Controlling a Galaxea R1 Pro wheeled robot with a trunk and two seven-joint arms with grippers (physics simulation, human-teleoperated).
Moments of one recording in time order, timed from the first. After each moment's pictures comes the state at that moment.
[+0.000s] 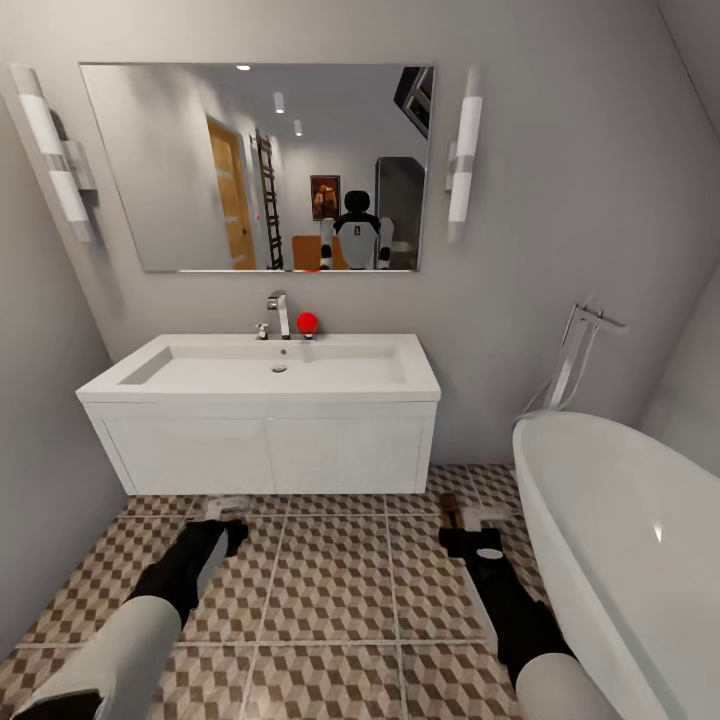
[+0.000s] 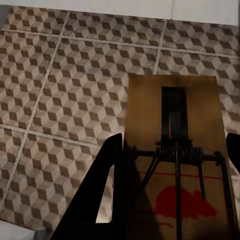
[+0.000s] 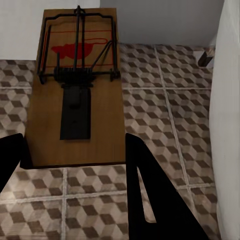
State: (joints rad) left arm -0.72 0.00 0.15 -0.58 -0.06 0.47 0.22; right arm -0.55 0.11 -0.09 -0.77 0.19 0.29 -0.15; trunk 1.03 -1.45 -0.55
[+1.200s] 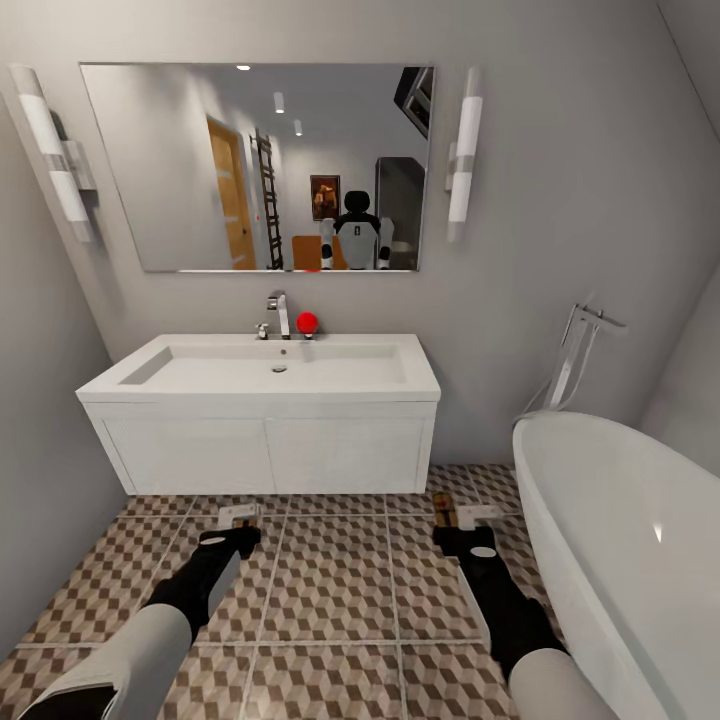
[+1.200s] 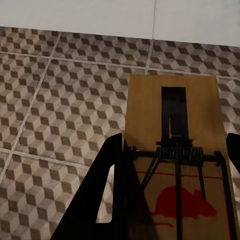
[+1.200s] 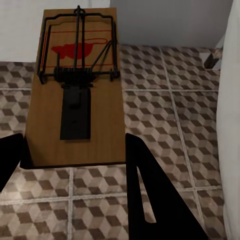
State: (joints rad) left arm -0.73 -0.03 0.12 -0.43 -0.05 0.22 0.22; right arm -0.57 0.13 -0.08 -0.75 0.19 0.28 -0.16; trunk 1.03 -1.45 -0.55
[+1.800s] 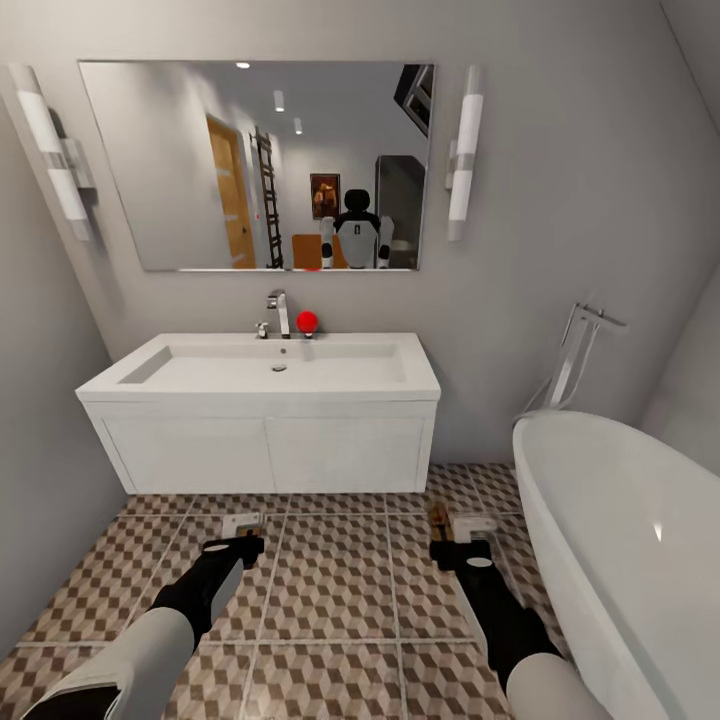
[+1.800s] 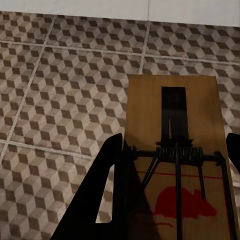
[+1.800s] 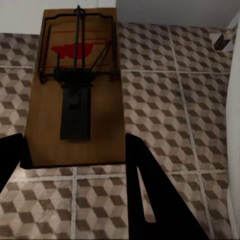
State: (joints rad) left arm -0.73 -0.03 0.12 -0.38 -0.05 0.21 0.22; right arm -0.57 0.13 -0.08 -0.67 0.19 0.28 -0.16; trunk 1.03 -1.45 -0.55
